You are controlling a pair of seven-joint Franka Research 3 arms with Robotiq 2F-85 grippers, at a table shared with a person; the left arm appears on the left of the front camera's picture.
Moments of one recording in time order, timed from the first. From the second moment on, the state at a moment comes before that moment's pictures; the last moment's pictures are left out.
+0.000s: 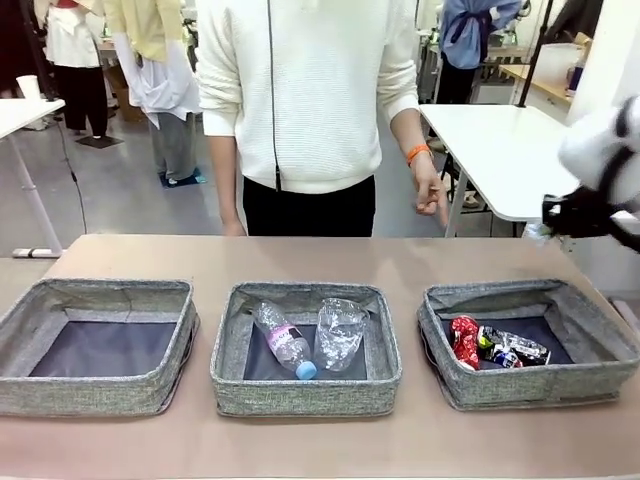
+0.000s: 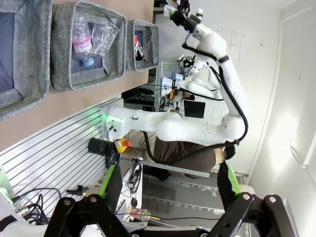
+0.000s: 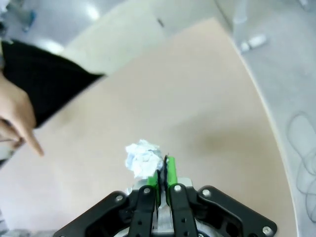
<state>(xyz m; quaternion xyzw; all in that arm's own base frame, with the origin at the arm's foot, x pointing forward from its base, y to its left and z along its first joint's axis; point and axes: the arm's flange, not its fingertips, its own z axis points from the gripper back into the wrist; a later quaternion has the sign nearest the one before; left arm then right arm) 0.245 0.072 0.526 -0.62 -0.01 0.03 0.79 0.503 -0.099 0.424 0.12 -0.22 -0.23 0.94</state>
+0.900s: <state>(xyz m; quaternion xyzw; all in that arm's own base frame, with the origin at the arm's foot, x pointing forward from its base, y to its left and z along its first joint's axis) 0.245 0.073 0.526 -0.62 -0.01 0.03 0.79 0.410 -0.009 0.532 0.17 -0.10 -0.14 0.97</state>
